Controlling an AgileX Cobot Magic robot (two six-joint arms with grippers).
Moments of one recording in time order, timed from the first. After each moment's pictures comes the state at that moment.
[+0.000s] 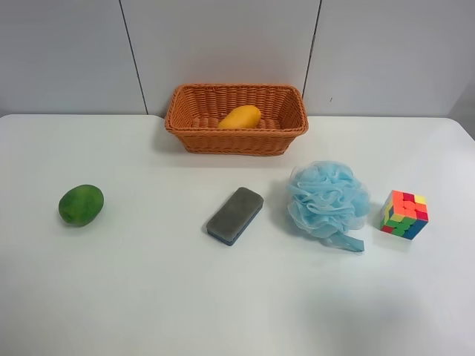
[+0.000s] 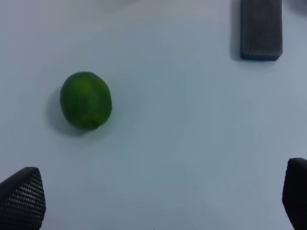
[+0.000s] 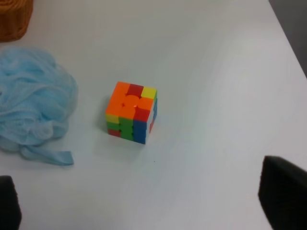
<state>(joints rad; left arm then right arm) -0.49 0.53 -0.71 0.07 0.99 -0.01 -0.03 -0.01 -0.48 -0.02 1.05 0.04</state>
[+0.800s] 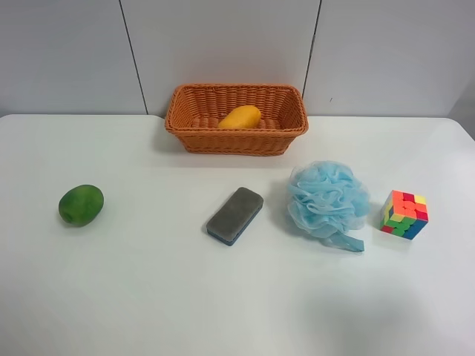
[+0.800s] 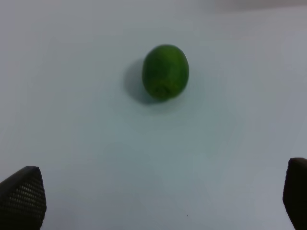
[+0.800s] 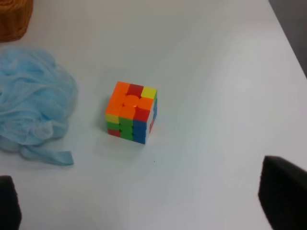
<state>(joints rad) -0.01 0.06 -0.53 -0.04 1.07 0.08 -0.03 -0.01 -0.48 -0.02 1.05 0.04</state>
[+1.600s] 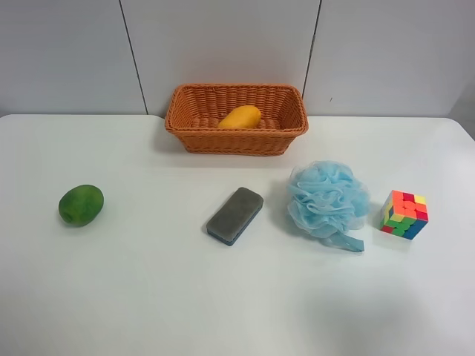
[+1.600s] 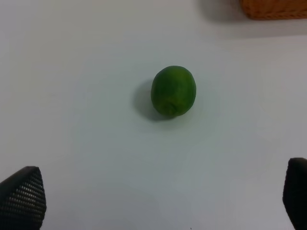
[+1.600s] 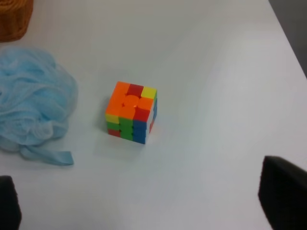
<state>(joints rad) 0.02 -0.01 -0.53 -0.05 1.08 0.08 -0.03 -0.01 -0.48 -0.02 1.05 0.04</state>
